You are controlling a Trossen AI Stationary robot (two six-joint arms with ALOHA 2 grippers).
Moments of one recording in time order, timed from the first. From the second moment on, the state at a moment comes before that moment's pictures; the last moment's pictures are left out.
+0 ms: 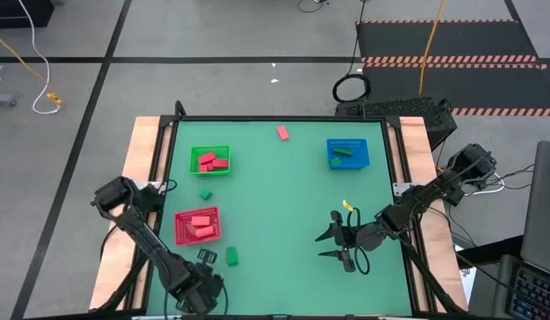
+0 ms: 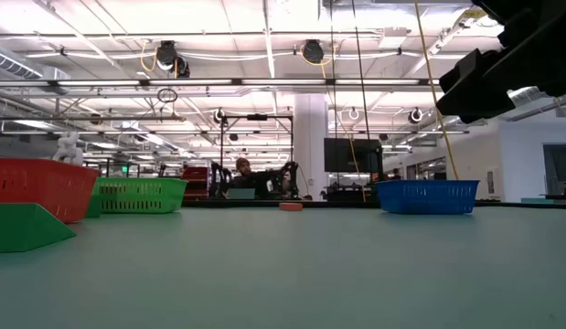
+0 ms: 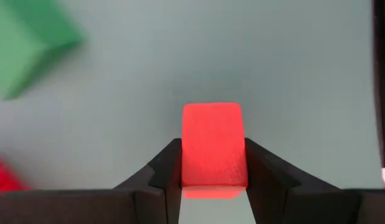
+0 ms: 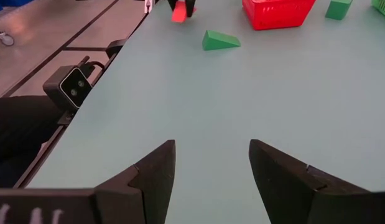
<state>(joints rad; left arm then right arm) -0.87 1.86 1.24 -0.89 0.01 -0.53 0.60 1.34 0.44 0.42 0.32 0.33</state>
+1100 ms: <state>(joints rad) -0.71 1.59 1.13 -1.37 -0.12 -0.90 0.60 1.34 0.44 0.42 0.31 0.34</state>
